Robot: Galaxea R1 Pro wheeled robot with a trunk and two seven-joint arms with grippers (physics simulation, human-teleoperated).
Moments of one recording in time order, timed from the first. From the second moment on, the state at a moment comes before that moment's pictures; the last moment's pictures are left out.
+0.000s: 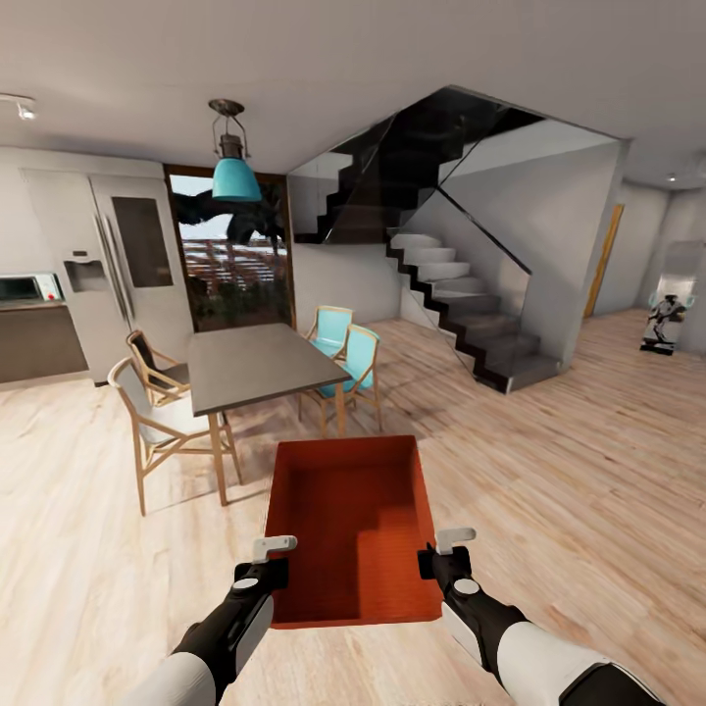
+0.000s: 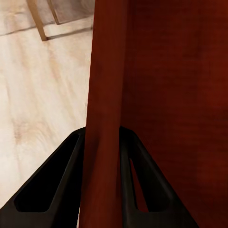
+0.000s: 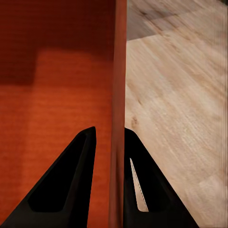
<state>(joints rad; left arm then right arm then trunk) -0.58 -0.13 -0.06 -0.45 0.08 0.11 0.25 -0.72 0.07 0.45 -0.14 -0.31 -0.21 -0.18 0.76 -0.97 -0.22</state>
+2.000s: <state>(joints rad) -0.58 -0.13 -0.06 -0.45 0.08 0.11 0.25 -0.72 0.07 0.45 -0.14 -0.31 -0.21 -0.18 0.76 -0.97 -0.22</state>
